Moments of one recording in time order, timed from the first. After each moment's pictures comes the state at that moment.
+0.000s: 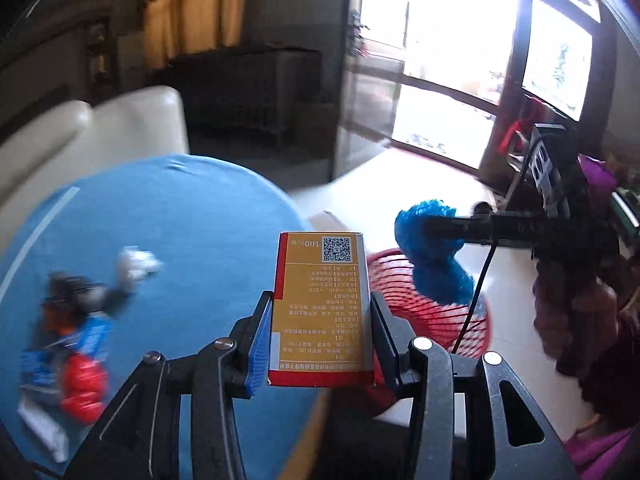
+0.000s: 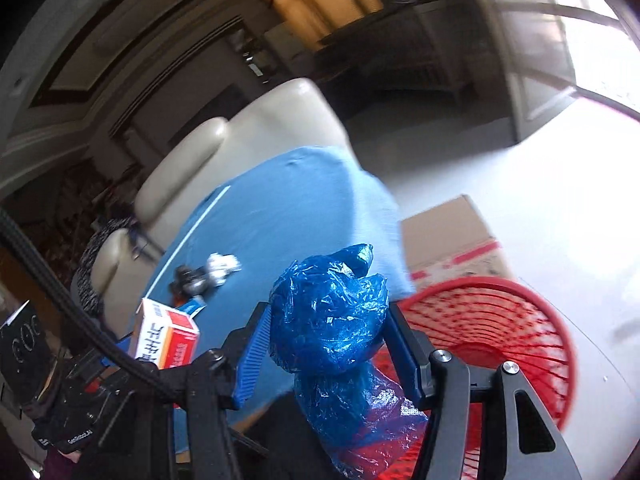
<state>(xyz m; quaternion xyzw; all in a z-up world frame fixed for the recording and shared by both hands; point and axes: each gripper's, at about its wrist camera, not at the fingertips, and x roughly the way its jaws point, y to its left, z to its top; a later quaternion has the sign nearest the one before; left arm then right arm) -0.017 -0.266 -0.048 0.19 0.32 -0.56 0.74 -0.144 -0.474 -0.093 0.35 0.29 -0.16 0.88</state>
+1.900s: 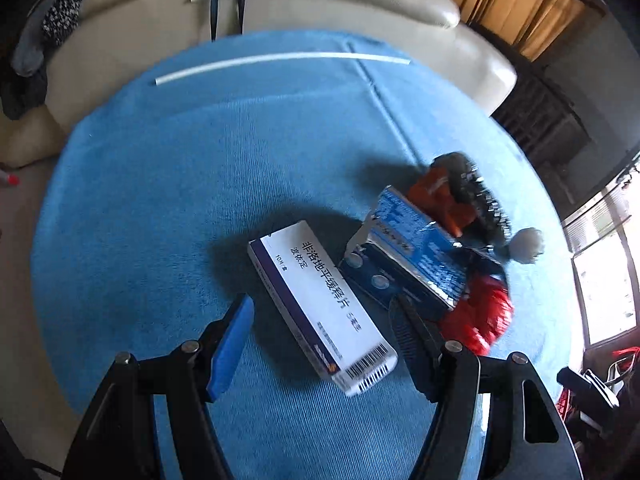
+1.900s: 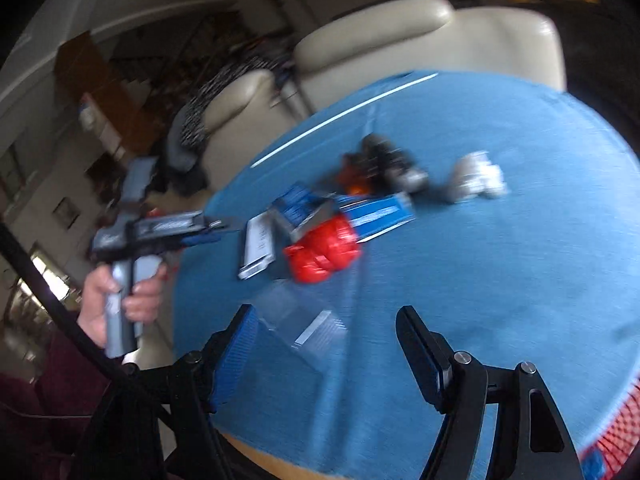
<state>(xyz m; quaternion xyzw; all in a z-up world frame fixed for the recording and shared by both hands) 0.247 -0.016 -0.129 -0.04 0.53 -0.16 0.83 0.055 -0.277 -0.096 0.19 0.40 0.18 0.88</state>
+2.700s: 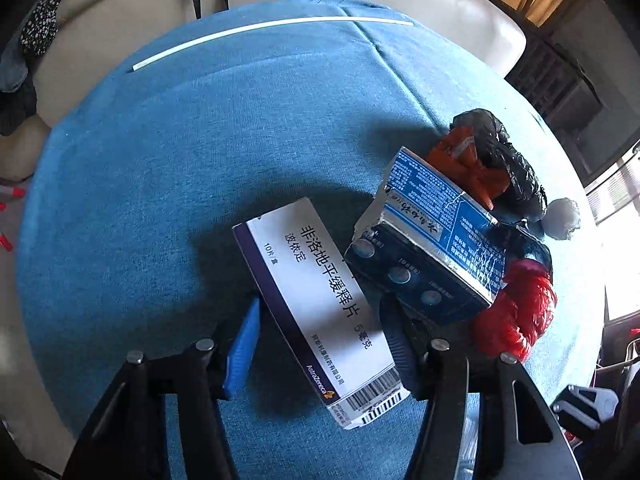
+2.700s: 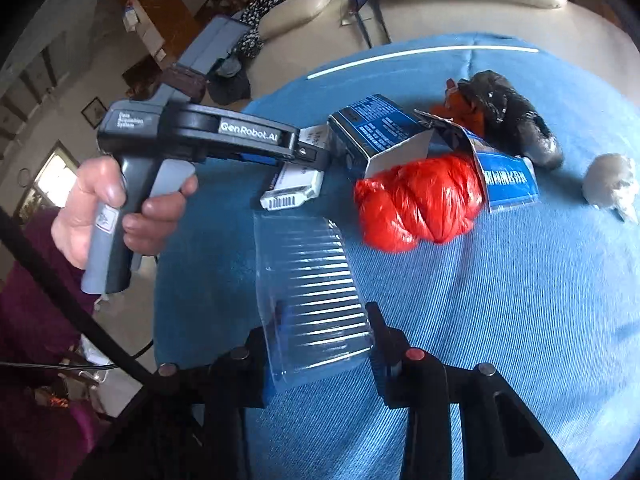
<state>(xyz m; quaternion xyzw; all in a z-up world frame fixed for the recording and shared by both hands) 0.261 -0.042 -0.162 0.01 0.54 -0.15 0.83 0.100 -0.196 -0.153 0.07 0.46 0.27 0.84</state>
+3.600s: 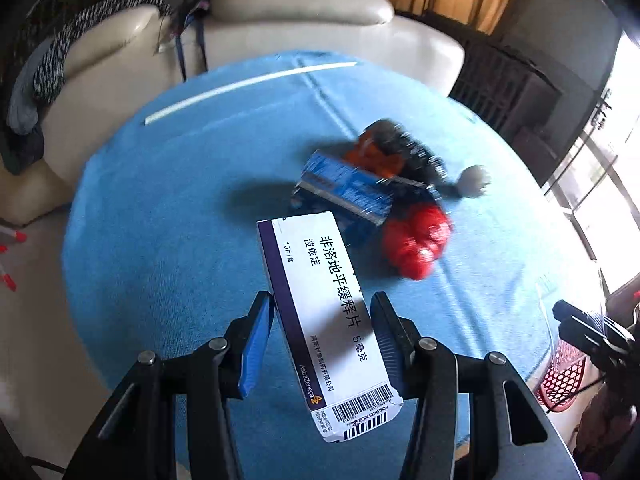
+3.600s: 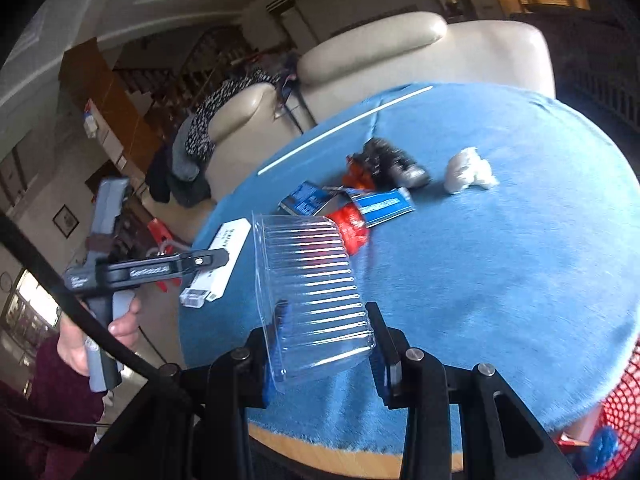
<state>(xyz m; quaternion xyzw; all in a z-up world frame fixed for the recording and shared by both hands) 0.140 -0.030 -0.092 0.05 0.46 -0.18 0.87 -0.003 -0.280 -0.097 0.20 0.36 0.15 0.90</state>
